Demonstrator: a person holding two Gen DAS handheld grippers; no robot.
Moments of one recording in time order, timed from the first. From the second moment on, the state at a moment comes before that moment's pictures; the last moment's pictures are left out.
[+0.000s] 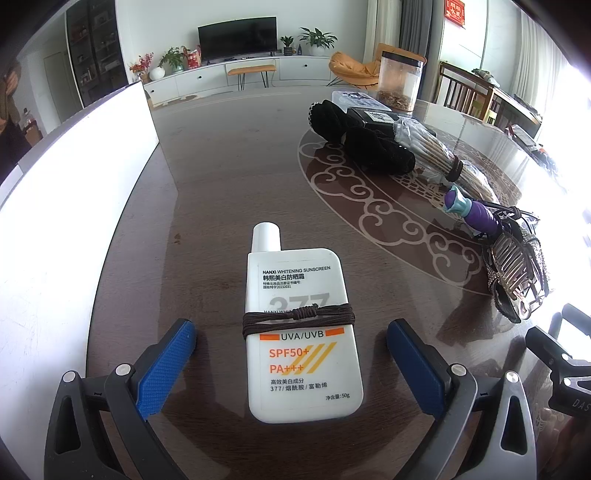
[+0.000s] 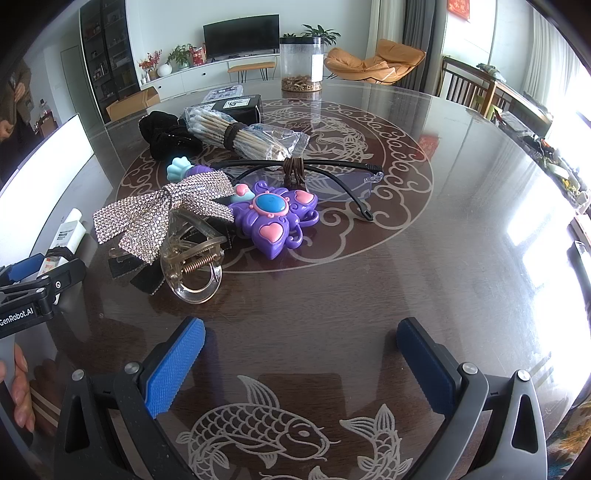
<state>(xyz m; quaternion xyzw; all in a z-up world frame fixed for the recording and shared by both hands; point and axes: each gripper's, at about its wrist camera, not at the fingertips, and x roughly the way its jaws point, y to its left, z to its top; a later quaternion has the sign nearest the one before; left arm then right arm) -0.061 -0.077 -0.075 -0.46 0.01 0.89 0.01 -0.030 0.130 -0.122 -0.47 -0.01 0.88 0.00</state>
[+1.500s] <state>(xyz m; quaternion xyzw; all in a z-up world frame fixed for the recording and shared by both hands) -0.054 -0.088 -0.074 -0.48 0.01 0.88 0.02 -0.033 0.118 -0.096 -0.49 0.06 0.86 -0.09</state>
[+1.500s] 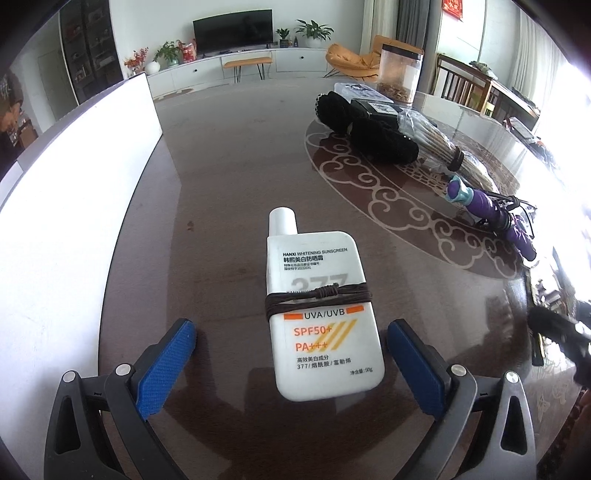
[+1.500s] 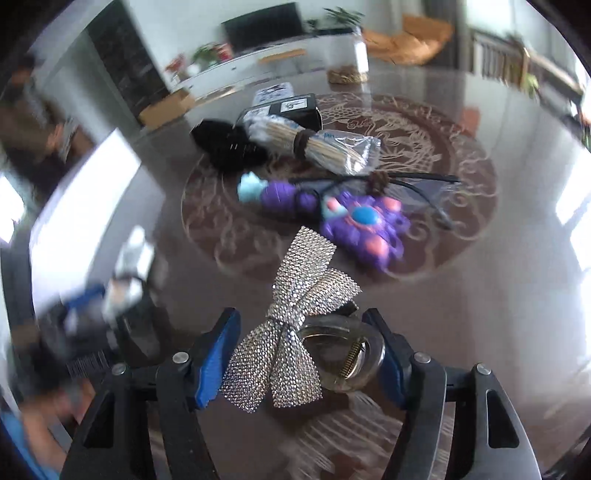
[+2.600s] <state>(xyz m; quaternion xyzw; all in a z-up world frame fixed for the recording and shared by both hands) 0.058 -0.171 0.074 -0.33 -0.11 0.94 0.05 -0.010 0.051 -0.022 -0.44 0.10 0.87 -0.21</state>
